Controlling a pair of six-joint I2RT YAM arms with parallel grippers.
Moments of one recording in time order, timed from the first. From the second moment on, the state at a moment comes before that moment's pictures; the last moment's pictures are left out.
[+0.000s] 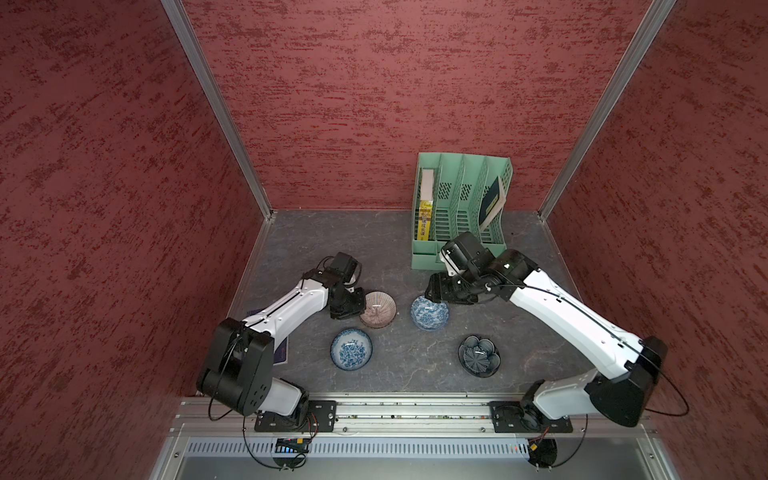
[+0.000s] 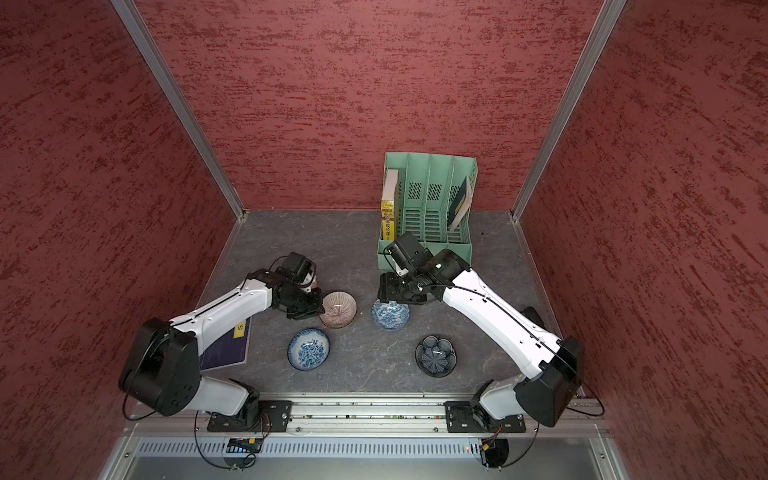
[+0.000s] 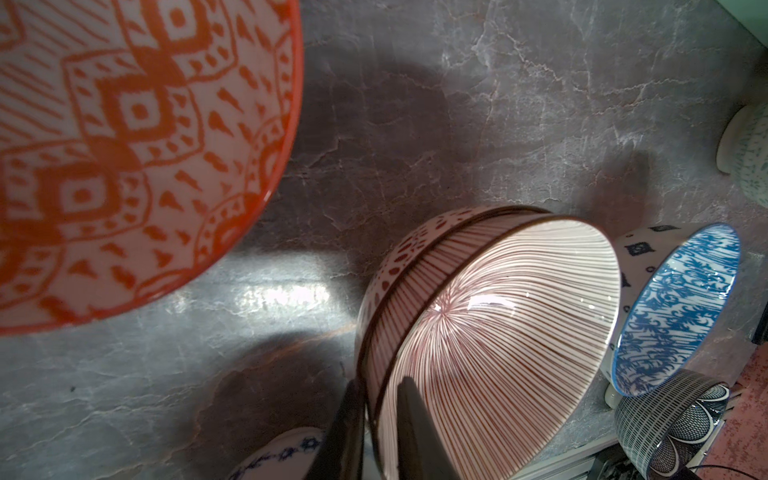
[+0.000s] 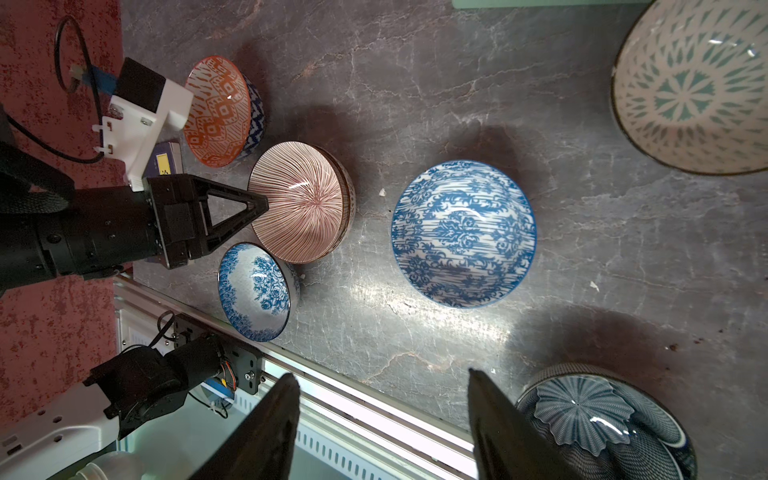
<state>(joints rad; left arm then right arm) -0.39 1.45 0.94 -0.77 0.24 -0.59 0.71 1.42 1.45 -1.08 -0.16 0.68</state>
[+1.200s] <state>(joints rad) -0.40 1.42 0.98 -0.87 0.24 -0.58 0.65 1.42 1.45 -1.09 -0.17 0.67</state>
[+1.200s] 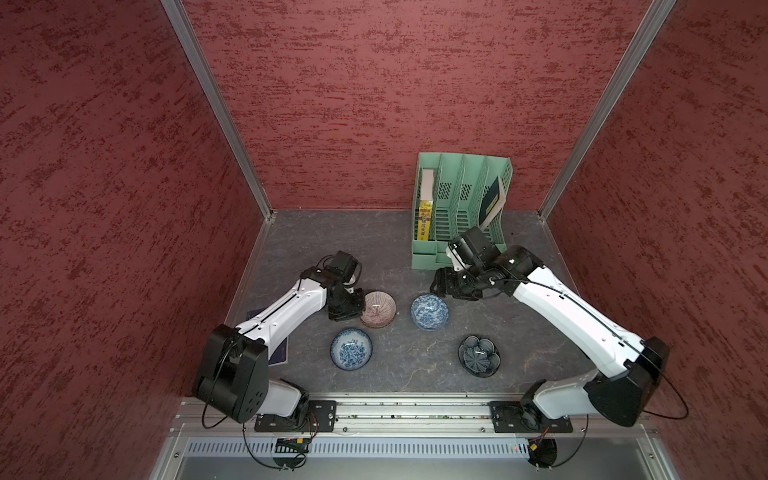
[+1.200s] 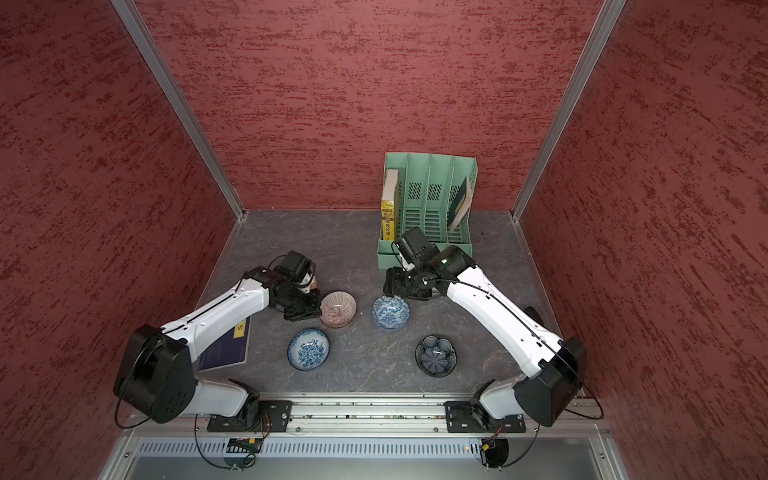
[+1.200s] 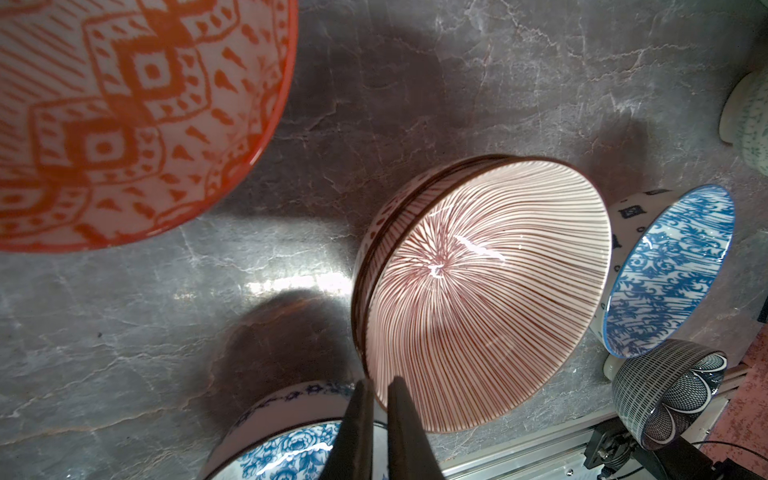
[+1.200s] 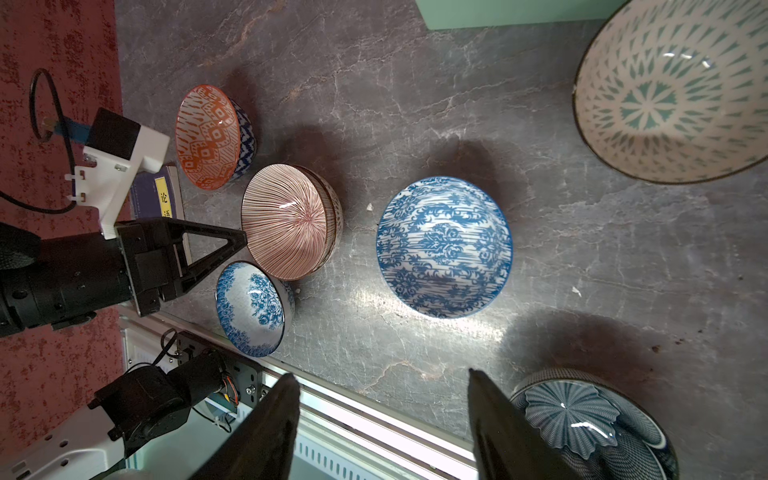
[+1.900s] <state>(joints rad) -0.40 1.23 0.98 -0.90 0.21 -0.59 0.38 1.52 1.41 -1.09 -0.06 0.63</state>
